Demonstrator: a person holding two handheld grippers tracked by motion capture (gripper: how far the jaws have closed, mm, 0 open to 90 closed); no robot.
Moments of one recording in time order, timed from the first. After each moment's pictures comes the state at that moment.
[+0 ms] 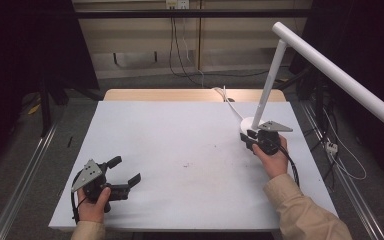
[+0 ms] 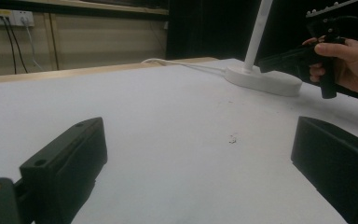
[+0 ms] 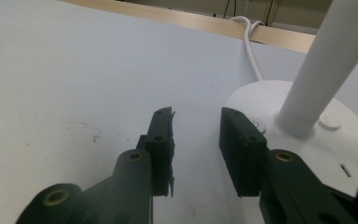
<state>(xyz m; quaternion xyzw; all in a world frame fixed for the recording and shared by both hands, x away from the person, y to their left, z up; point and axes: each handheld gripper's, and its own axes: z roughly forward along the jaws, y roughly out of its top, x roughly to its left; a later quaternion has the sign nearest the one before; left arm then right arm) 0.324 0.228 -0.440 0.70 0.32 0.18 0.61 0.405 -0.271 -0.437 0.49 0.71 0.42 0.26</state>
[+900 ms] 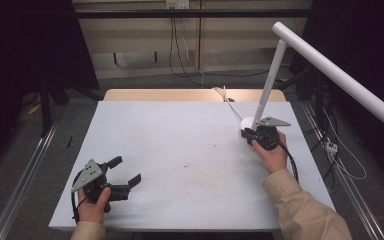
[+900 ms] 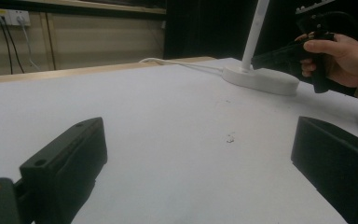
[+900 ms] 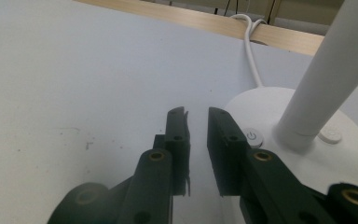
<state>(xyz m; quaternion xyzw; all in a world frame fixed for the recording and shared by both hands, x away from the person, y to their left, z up) 0.324 0.227 -0.440 0.70 0.32 0.17 0.61 0.418 -0.272 -0.433 0.49 0.72 0.41 0.26</state>
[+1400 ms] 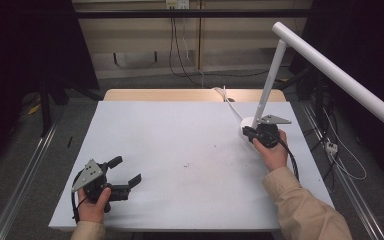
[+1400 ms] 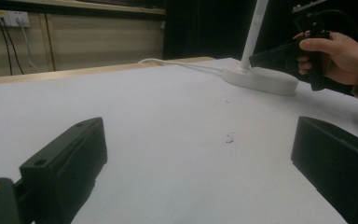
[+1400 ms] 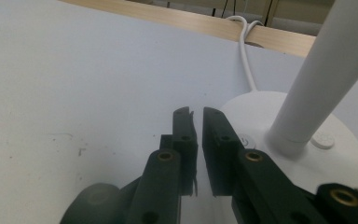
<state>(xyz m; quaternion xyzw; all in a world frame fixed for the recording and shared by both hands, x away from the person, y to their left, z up) 0.324 0.227 -0.440 0.70 0.32 0.17 0.61 0.424 -0.275 -0.432 0.50 0.72 0.41 0.26</state>
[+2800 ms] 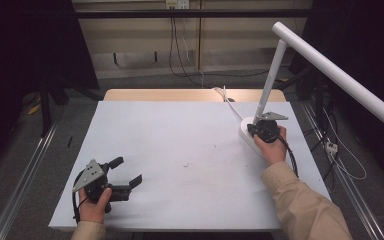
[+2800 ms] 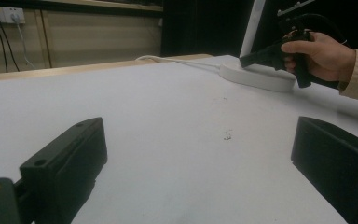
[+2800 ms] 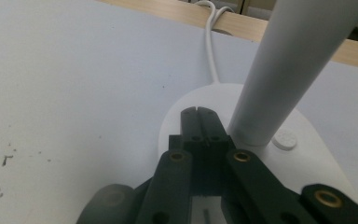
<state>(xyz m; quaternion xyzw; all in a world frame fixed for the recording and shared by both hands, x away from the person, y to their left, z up) 0.324 0.226 -0.441 0.71 0.32 0.17 0.61 0.446 -0.285 -0.445 0.52 0.72 0.37 0.28</state>
